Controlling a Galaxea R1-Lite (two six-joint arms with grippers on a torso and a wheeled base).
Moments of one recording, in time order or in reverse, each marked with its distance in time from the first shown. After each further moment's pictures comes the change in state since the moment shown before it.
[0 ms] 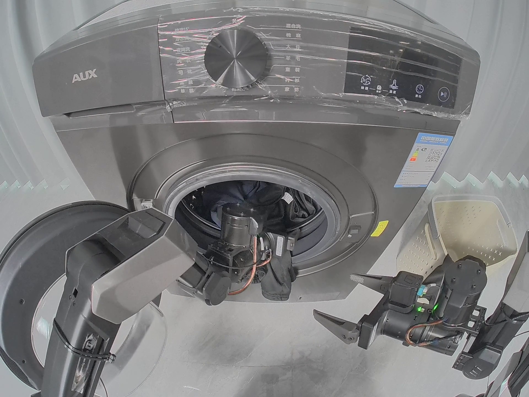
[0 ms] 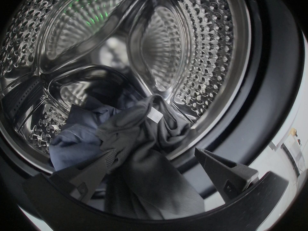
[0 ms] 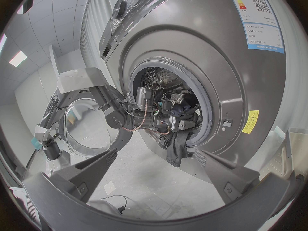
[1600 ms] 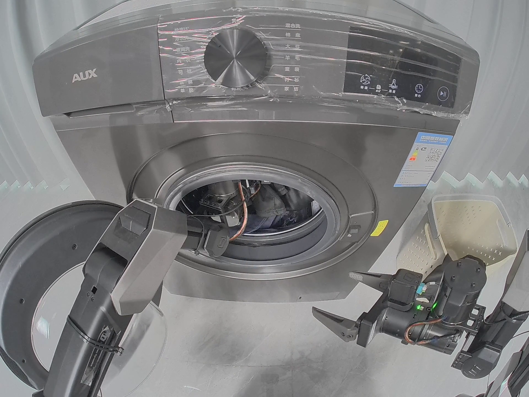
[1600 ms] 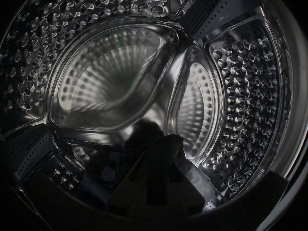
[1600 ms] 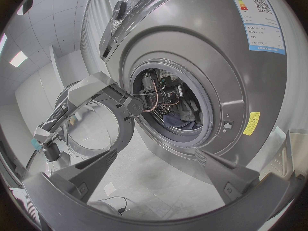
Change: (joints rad) left arm 0.118 0.155 -0.576 -0.037 0.102 -0.003; right arm 0.000 0.002 -0.013 0.000 0.000 0.001
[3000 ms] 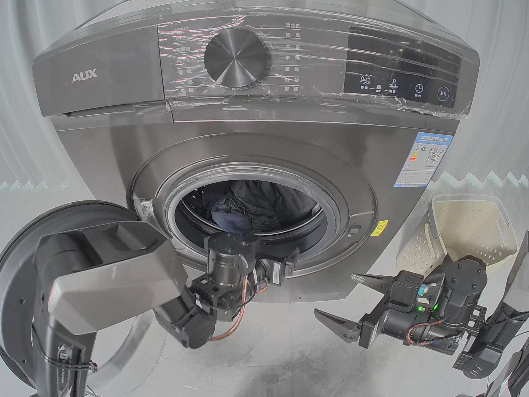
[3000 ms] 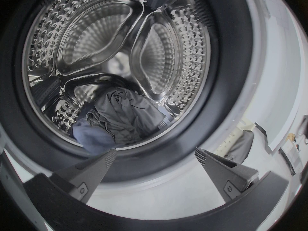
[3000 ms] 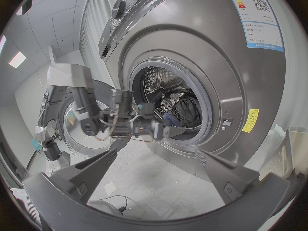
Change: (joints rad) left arm -0.210 -0.316 1.018 -0.274 0.010 -0.062; right arm -0.003 -0.002 0.014 0.000 -0.002 0.007
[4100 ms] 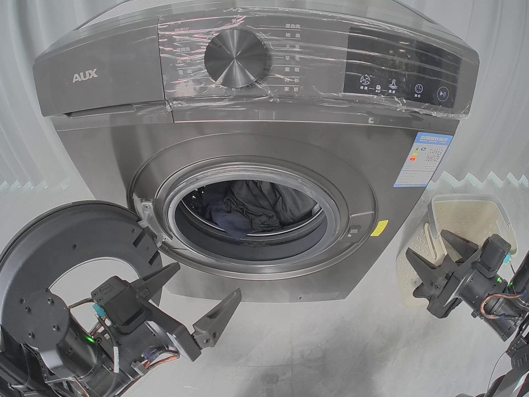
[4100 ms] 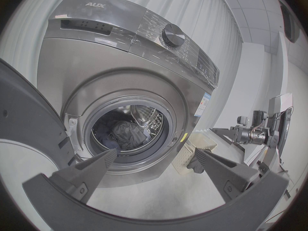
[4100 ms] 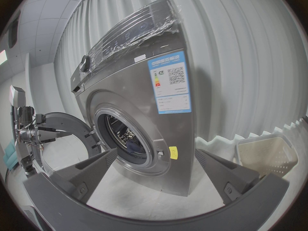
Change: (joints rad) left arm -0.227 -0.768 0.853 -0.273 0.133 -0.064; right arm -0.230 -0.406 0.142 0.058 -0.136 0.019
